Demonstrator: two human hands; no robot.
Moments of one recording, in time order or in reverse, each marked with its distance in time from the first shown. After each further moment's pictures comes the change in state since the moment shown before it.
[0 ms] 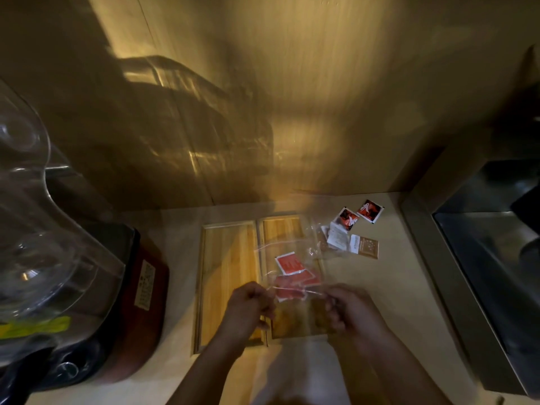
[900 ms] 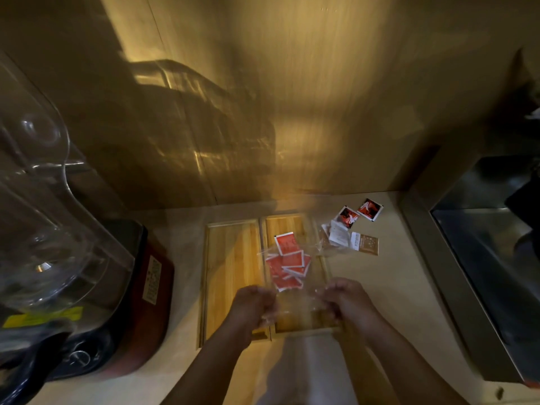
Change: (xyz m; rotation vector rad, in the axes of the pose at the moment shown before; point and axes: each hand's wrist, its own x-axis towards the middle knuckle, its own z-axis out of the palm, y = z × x) left_hand 0.006 -0.008 0.003 -0.101 0.015 -0.219; right_hand 0.015 0.011 -0.001 -0.302 0.021 -0.121
